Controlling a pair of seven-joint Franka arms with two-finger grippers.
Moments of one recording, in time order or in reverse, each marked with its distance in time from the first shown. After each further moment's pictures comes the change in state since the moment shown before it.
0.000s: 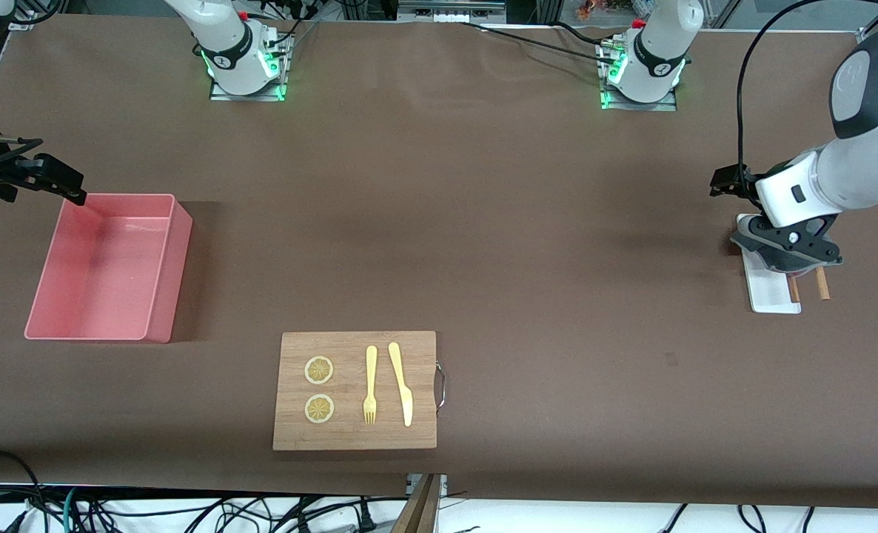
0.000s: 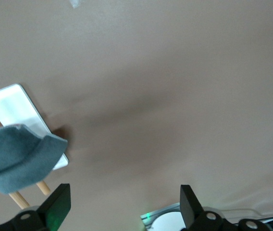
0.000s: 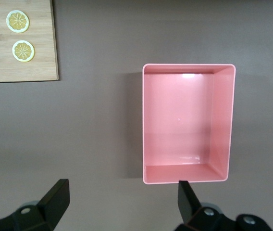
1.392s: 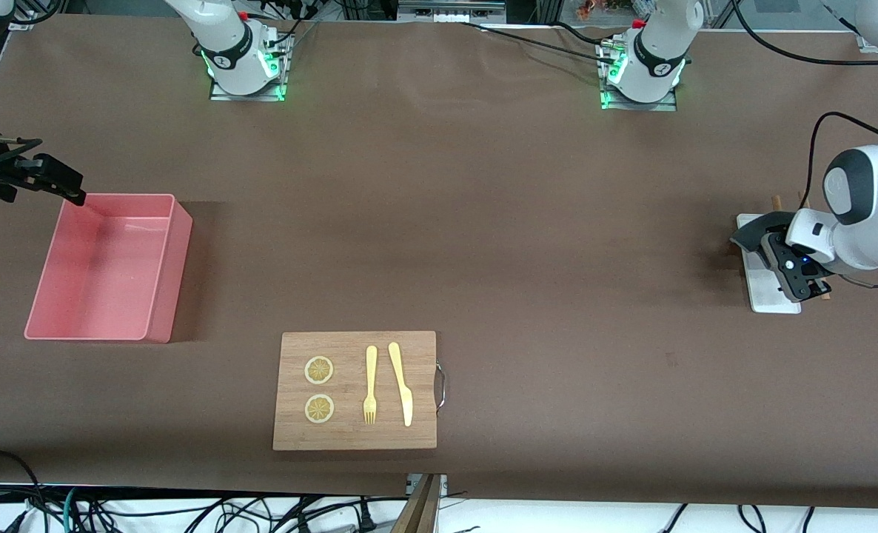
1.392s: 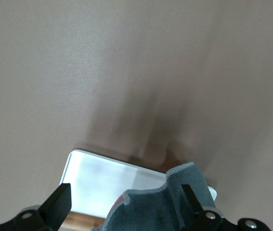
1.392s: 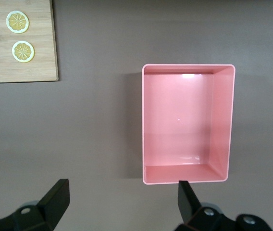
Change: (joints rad) left arm 0.272 0.206 0.008 -0.272 0.115 0.653 1.031; right arm -0.001 0.000 -0.001 0.000 0.000 0.001 0.000
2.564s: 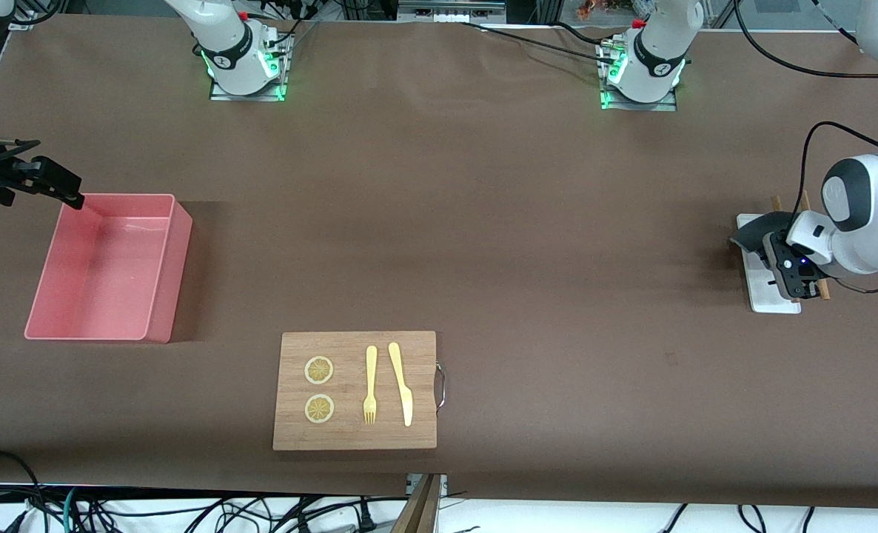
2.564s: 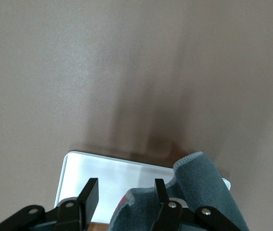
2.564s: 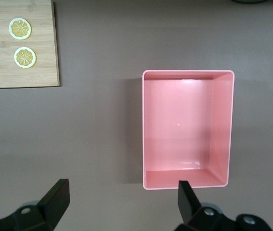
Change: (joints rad) left arm 0.032 0.034 -0.001 0.001 0.000 0.032 0.121; right arm 0.000 0.003 0.000 0.001 0.000 0.023 0.000
